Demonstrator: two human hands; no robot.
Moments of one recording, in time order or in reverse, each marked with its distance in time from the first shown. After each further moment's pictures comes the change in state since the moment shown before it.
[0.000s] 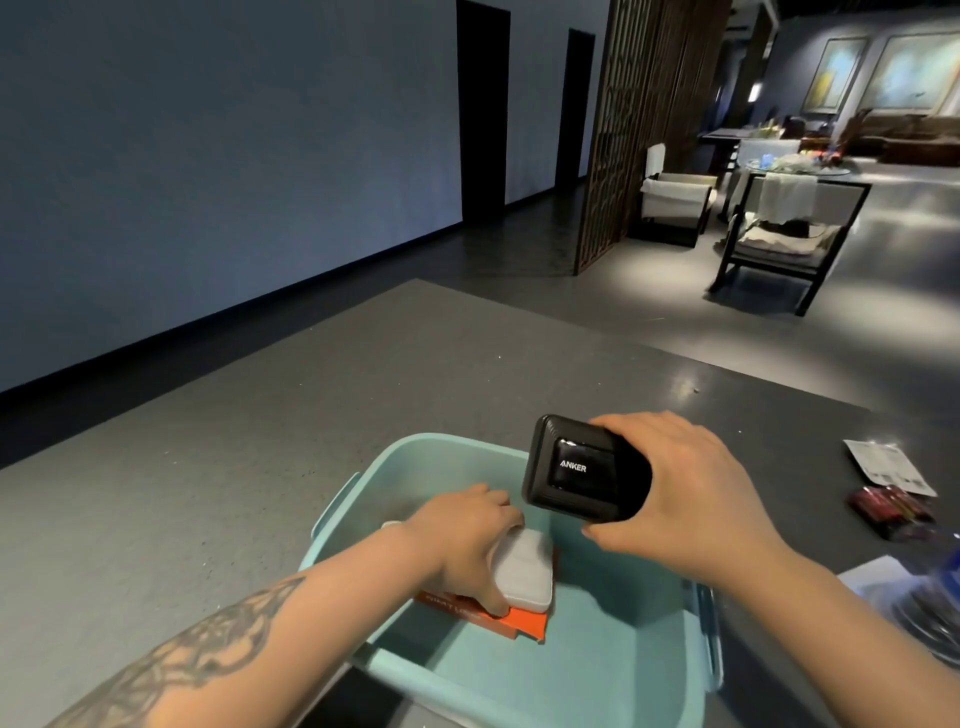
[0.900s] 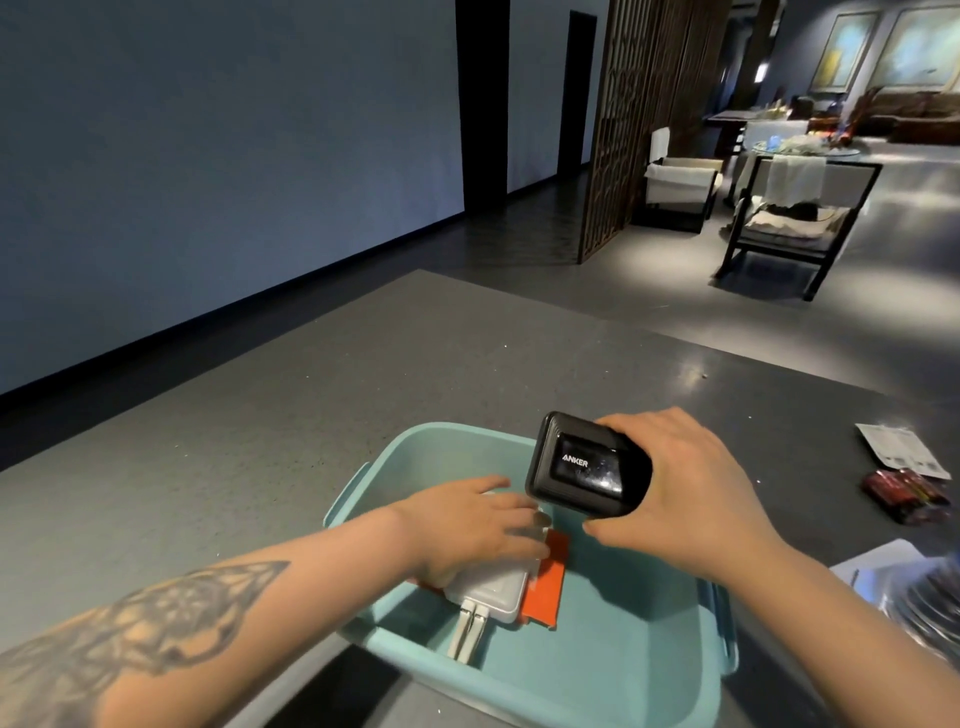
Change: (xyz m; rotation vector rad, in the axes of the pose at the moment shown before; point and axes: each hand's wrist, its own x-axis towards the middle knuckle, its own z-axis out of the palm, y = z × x) left_hand -0.012 -0.016 -0.006 0.406 -0.009 0.544; right_hand -0.003 -0.003 0.014 0.042 -0.037 0.062
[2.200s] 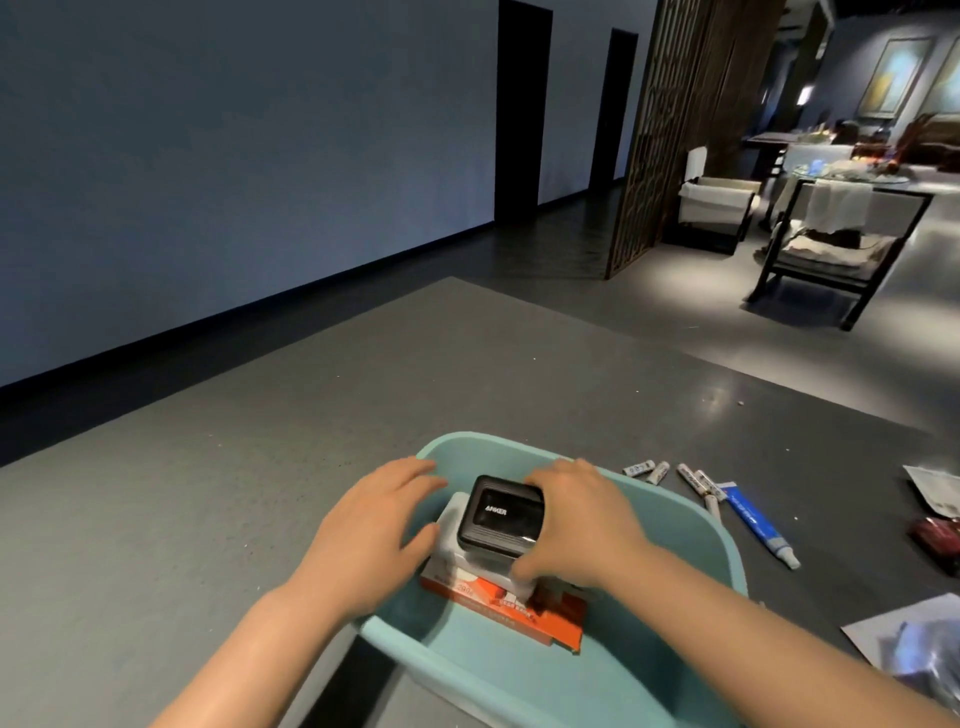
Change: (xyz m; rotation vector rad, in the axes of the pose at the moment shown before) left_hand -0.090 0.027 0.007 -0.479 0.515 -0.965; right_hand 0.039 -0.064 0.063 -0.040 -0.367 -0.006
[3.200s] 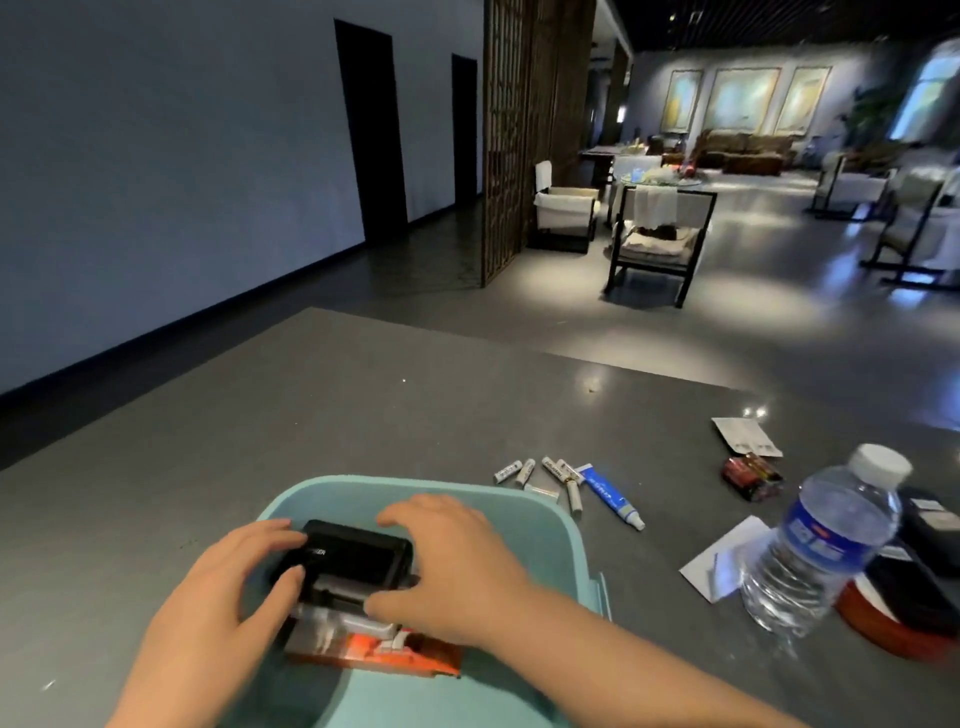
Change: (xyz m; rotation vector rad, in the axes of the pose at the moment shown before) left_hand -0.001 0.022 0.003 -0.312 0.149 -0.094; right_hand -0.035 0.003 -0.008 0.286 0.132 -0.050
